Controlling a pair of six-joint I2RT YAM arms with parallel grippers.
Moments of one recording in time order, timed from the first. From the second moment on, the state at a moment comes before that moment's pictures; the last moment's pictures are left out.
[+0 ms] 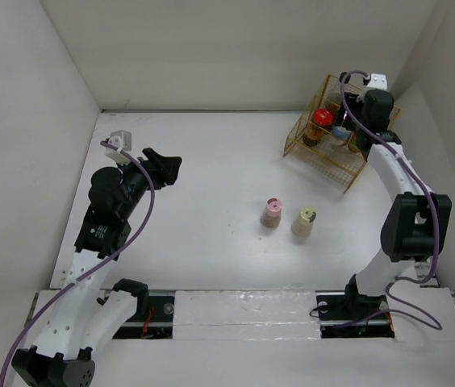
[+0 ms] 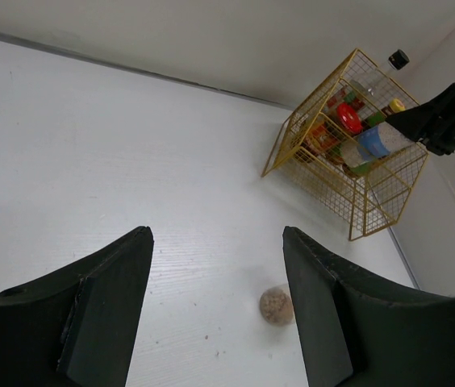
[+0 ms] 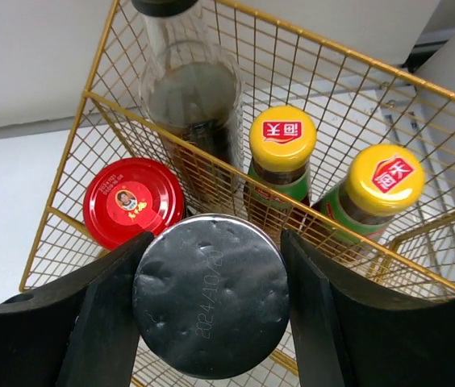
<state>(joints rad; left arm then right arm) -0.26 0.75 0.84 -0.17 0.11 -0.53 -0.03 1.67 1.41 -0.04 0.06 0.09</state>
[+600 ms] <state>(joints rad) -0.26 0.75 0.84 -0.17 0.11 -0.53 -0.04 1.81 1.38 0.00 0.05 0.15</state>
